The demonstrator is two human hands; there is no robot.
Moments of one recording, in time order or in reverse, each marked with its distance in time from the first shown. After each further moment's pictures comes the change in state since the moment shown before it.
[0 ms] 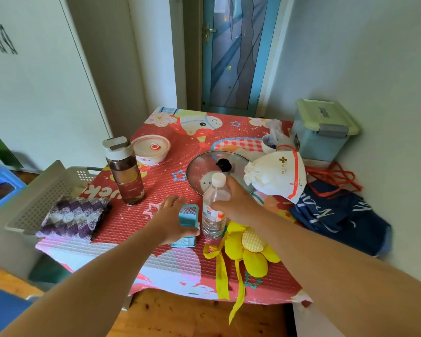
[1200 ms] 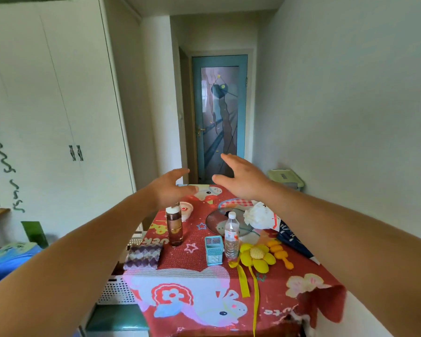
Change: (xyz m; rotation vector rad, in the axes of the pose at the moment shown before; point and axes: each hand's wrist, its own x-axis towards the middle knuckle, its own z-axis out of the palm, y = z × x) left_hand -0.335 0.103 -0.306 -0.144 0.231 0.299; right_hand -0.289 -0.307 -0.031 -0.564 0.358 -0.357
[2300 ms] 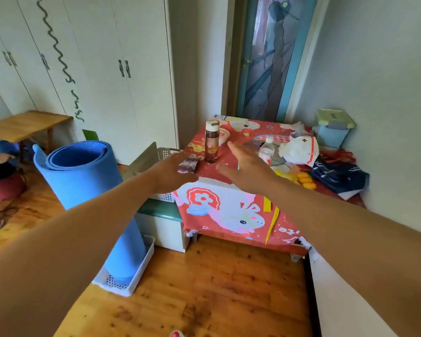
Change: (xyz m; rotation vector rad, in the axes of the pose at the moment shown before) left_hand -0.191 -0.105 0.060 0.004 0.007 -0.263; right_hand -0.154 -0.049 0.128 0.182 -0.119 -0.159
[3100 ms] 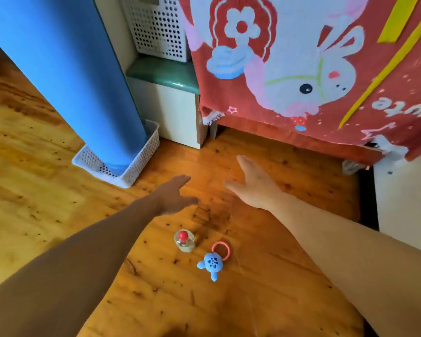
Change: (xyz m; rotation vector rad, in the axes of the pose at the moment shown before) left_hand -0.053 -0.436 0.439 0.026 -0.366 -0.342; right_hand -0.195 0.262 0.498 -0.077 -0.532 0.320
